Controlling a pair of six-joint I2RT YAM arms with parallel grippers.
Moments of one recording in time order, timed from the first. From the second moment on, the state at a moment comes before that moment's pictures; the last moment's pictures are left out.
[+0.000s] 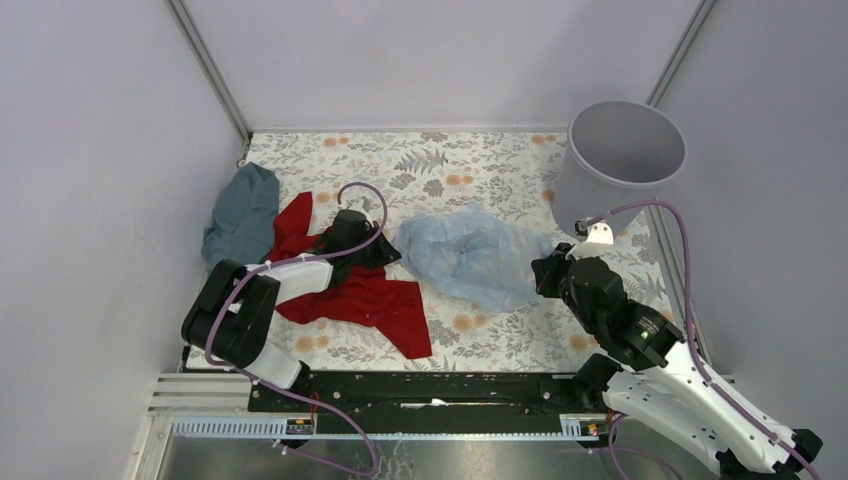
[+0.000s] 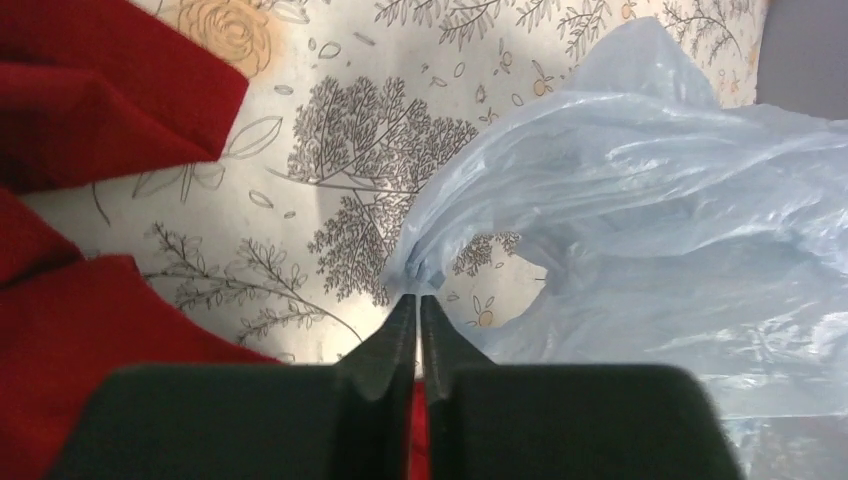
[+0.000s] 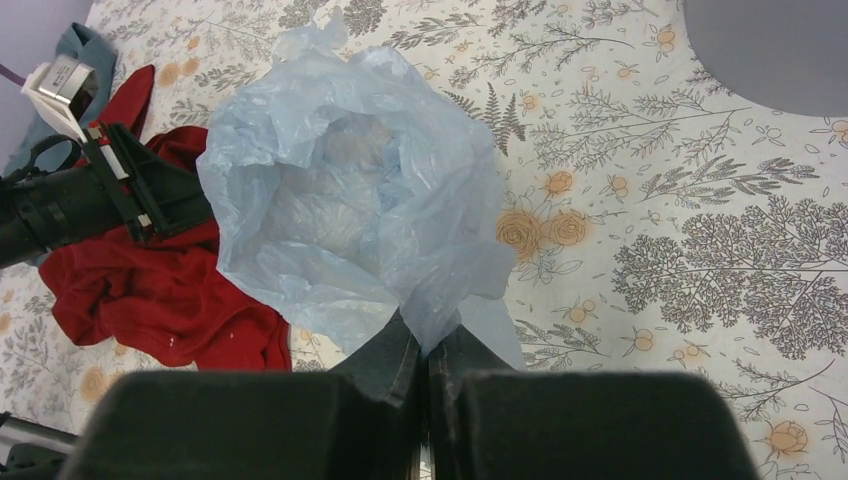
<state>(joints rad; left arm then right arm) -0.42 1.53 0.64 0.21 0.20 -0.75 0.77 0.58 0.69 -0.57 0.45 0.61</state>
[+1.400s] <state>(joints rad) -0.41 1.09 0.41 0.13 0.14 -0.79 0.77 0.87 0.66 -0.43 0.48 0.45</state>
